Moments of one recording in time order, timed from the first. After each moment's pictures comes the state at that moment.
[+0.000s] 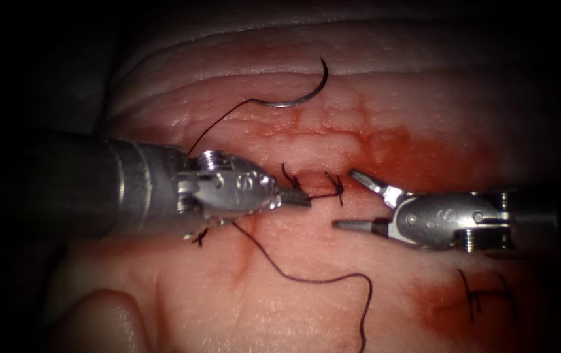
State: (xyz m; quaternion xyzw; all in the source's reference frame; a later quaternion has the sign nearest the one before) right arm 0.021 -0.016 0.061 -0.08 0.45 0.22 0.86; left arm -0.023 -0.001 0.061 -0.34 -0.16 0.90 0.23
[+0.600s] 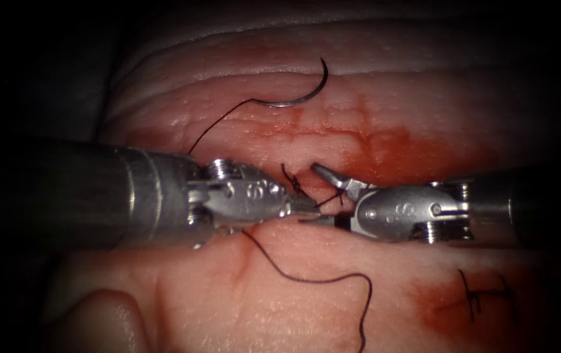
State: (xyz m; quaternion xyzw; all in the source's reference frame) right arm 0.025 -0.016 0.061 -0.12 0.46 0.20 0.86; left arm -0.024 -0.002 0.060 -0.33 -0.15 0.90 0.23
